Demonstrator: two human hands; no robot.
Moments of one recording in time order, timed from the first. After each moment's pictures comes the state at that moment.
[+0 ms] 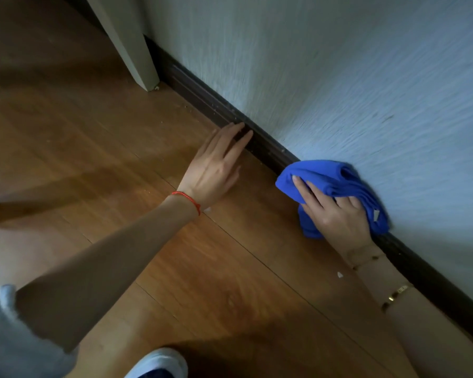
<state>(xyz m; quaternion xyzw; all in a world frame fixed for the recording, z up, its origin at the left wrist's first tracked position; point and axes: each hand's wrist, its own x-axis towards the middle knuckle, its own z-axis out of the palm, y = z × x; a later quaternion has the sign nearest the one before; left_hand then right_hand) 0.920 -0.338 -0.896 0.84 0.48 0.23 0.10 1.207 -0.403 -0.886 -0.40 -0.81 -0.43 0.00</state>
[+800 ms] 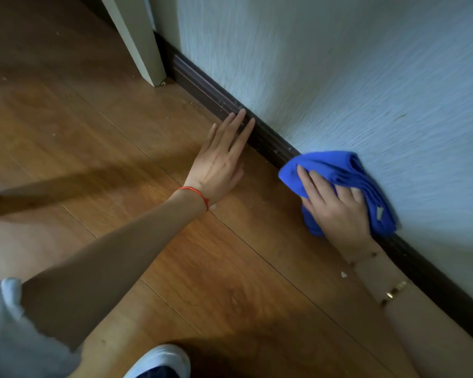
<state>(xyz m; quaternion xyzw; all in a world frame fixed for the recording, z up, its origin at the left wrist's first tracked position) 0.919 -0.337 -0.897 0.82 0.52 0.20 0.13 1.187 -0.396 -0.880 -0.40 -0.81 -0.42 0.01</state>
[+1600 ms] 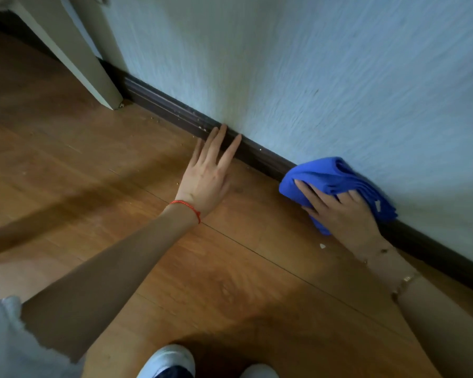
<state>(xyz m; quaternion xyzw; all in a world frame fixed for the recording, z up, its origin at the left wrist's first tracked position) 0.955 -0.359 -0.886 0.86 0.47 0.18 0.12 1.250 -0.457 -0.876 -0.46 -0.81 -0.37 -0.01</state>
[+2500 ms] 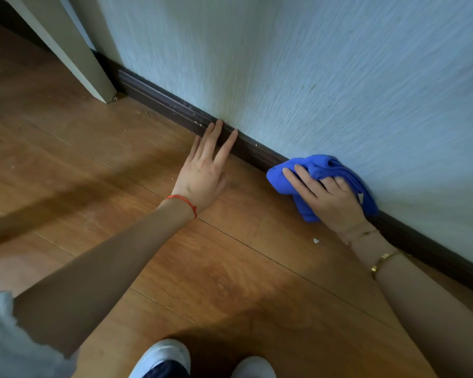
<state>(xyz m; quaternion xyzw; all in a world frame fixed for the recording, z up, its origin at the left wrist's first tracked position) 0.955 -0.362 -0.883 0.86 0.47 0.16 0.14 1.250 -0.443 -0.877 -0.39 -0.83 -0.41 -0.04</state>
